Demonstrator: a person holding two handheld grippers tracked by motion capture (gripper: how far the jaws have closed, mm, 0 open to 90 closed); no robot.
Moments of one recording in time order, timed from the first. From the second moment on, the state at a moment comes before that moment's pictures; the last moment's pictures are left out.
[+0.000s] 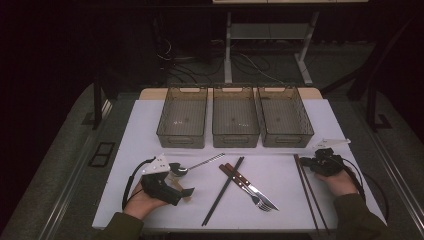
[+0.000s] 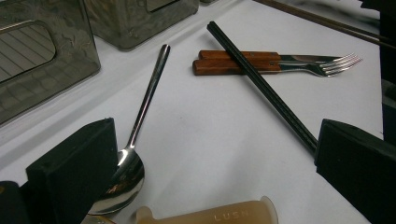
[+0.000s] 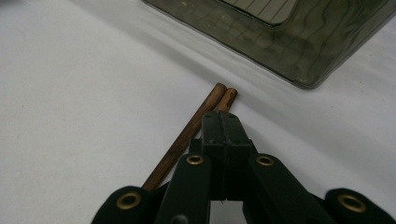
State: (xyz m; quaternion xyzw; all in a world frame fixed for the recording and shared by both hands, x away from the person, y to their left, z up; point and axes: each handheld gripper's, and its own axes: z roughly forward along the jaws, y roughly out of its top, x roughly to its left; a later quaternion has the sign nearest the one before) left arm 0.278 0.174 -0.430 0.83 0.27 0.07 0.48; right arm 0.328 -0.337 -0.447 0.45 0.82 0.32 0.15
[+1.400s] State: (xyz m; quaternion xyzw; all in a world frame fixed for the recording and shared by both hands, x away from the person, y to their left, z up) left arm 0.278 0.174 -0.430 0.83 0.27 0.07 0.48; right arm 0.344 -0.310 -0.447 0.49 0.80 0.31 0.17
